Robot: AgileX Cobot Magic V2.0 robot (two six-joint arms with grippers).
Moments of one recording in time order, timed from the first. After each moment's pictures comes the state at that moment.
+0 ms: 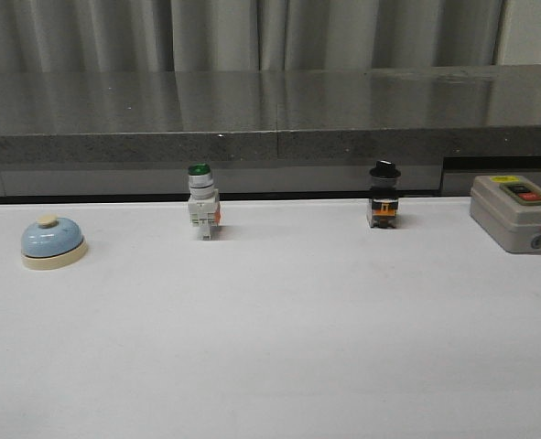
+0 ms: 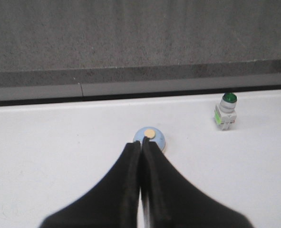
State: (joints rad) left arm -0.09 0.66 -0.67 -0.04 0.53 0.03; right arm 0.08 -0.01 0.03 -0.01 0.08 0.06
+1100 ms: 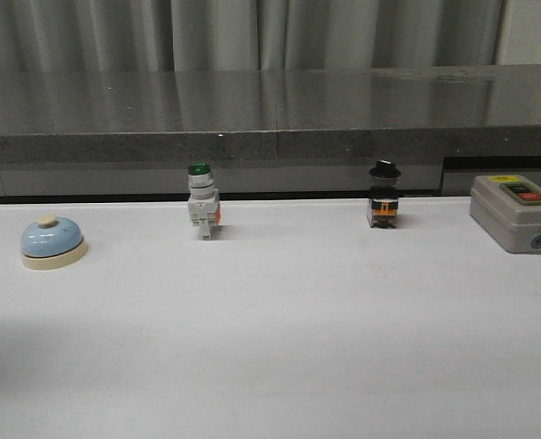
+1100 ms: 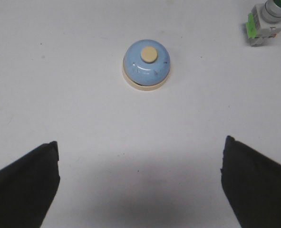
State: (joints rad) left arm -0.09 1.23 -0.86 -0.09 0.62 0.04; right arm 0.08 -0.01 0.03 -0.01 0.08 0.06
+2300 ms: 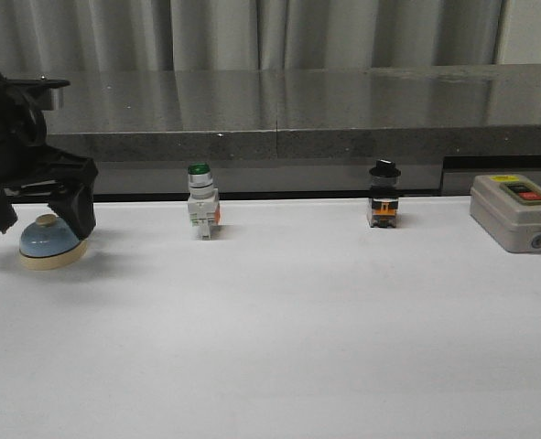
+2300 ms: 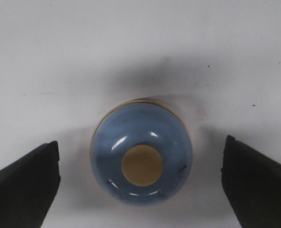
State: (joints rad) left arm -0.15 1.96 -1.32 -0.04 0.60 0.09; right arm 0.08 -0.01 0.03 -0.01 0.08 0.06
